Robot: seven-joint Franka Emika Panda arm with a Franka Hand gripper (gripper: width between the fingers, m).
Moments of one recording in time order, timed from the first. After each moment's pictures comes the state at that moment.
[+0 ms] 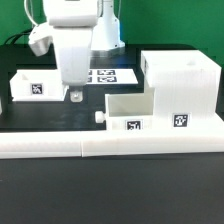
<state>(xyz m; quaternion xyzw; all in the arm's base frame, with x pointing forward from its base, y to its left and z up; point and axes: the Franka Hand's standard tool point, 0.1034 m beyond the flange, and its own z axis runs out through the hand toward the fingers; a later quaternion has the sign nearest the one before) 0.557 -0.062 0.052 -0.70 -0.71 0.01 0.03</state>
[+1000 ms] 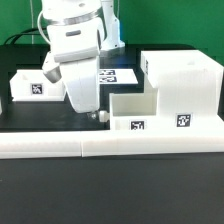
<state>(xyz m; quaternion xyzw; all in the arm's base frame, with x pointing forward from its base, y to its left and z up) 0.550 -0.029 0.021 -0.73 -0.68 -0.02 0.10</state>
